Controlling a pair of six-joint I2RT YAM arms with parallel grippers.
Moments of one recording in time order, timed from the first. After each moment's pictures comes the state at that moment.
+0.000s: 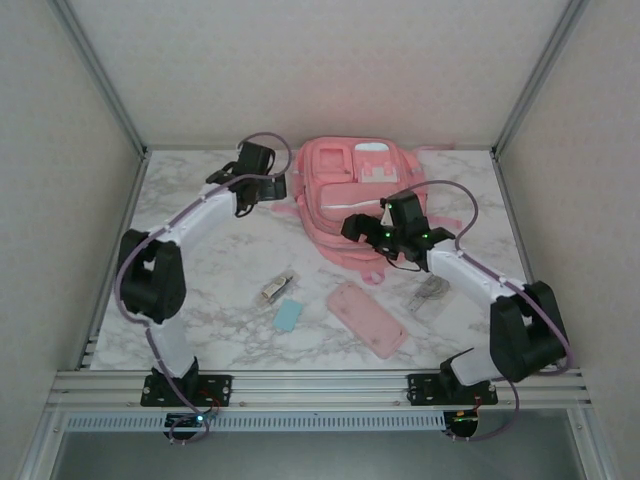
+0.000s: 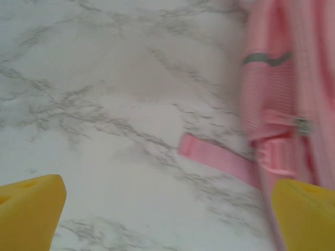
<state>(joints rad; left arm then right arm) -0.42 1.81 1.49 -0.53 -0.22 -0.40 0.47 1.41 0.92 -0.31 -0.30 0.70</state>
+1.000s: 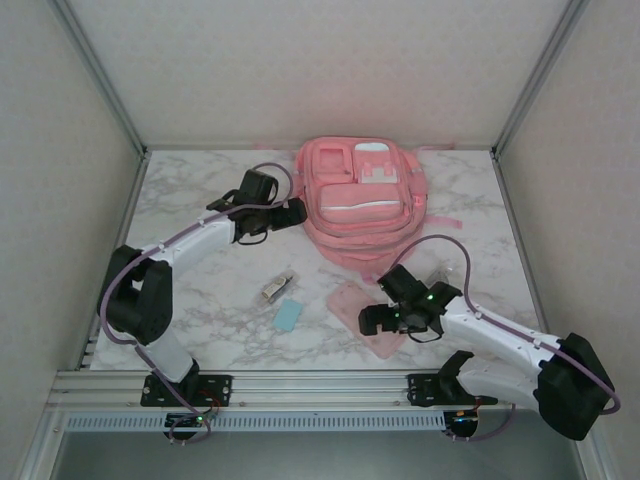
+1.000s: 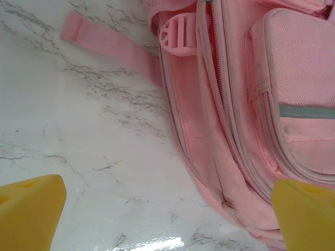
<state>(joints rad) -0.48 1.69 1.21 -0.39 0.12 -0.64 0.81 1.07 0.56 -0.73 -0.08 0.61</state>
